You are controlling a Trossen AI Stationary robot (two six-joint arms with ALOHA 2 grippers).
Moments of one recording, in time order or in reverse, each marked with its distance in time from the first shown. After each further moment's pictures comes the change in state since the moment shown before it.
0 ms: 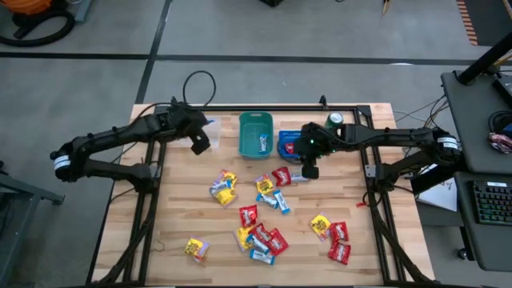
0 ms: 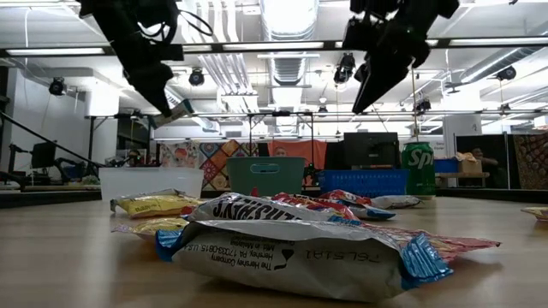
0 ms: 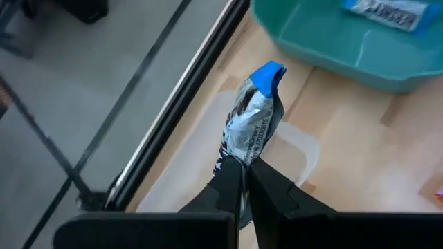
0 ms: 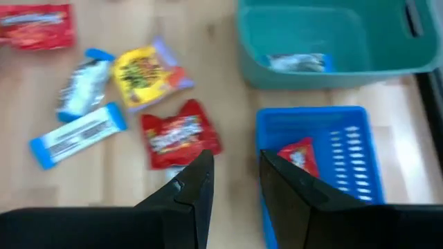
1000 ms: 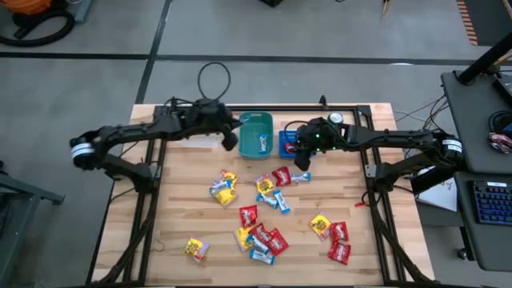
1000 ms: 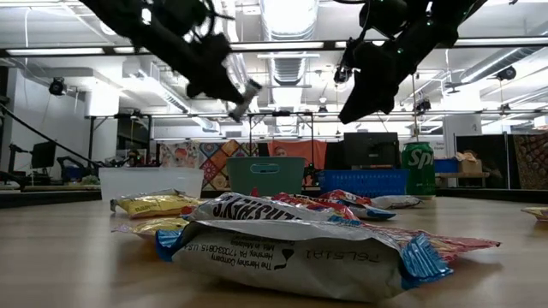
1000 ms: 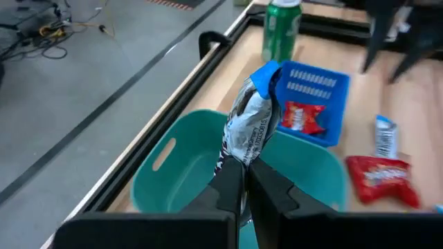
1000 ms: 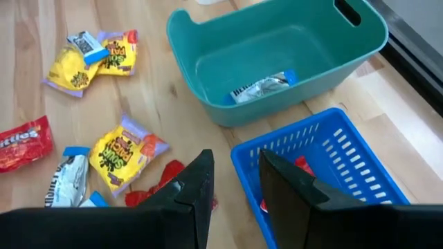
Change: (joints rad) left arm 0.005 0.274 -0.010 0.693 0.377 -0.077; right arm -0.074 -0.047 -0.185 0.355 -0.008 0.289
